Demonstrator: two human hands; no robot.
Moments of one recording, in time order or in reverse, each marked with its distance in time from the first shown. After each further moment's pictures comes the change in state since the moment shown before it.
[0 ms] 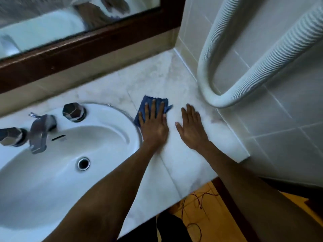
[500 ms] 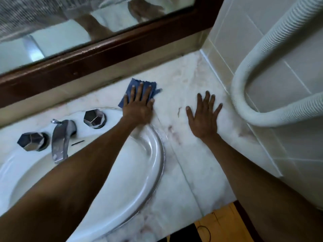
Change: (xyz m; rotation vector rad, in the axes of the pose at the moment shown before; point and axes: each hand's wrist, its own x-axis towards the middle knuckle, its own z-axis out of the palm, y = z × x) left_hand 0.107 -0.114 -0.085 0.164 -0.167 -0.050; right_hand 0.093 -0.041 0.017 -0.124 0.226 0.186
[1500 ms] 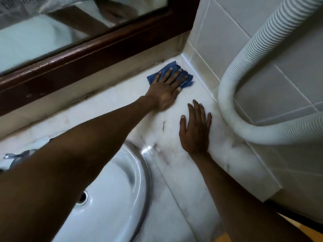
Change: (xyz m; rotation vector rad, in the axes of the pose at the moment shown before) left_hand 0.123 0.121 0.011 0.146 -0.060 0.612; right_hand 0.005 0.005 0.008 0.183 0.228 0.128
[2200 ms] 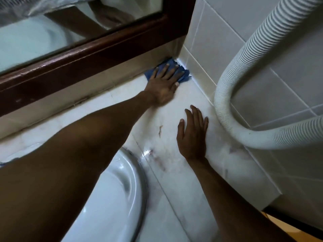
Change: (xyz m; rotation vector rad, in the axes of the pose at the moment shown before) left_hand 0.035 -0.010 -0.007 0.029 0.053 -0.024; right_hand 0.003 0.001 0.003 0.126 0.060 0.015
